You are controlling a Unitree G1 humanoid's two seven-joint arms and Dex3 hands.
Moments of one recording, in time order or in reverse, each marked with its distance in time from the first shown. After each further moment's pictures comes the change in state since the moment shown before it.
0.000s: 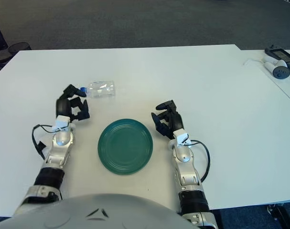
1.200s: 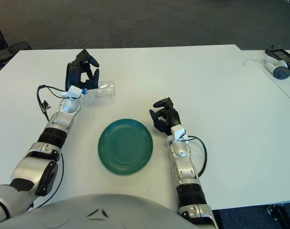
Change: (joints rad) left arm -0.385 0.093 -0.123 0.281 0.156 -0.147 -0.007; right arm -0.061 0.011 -0.001 0.075 0.006 -0.018 0.013
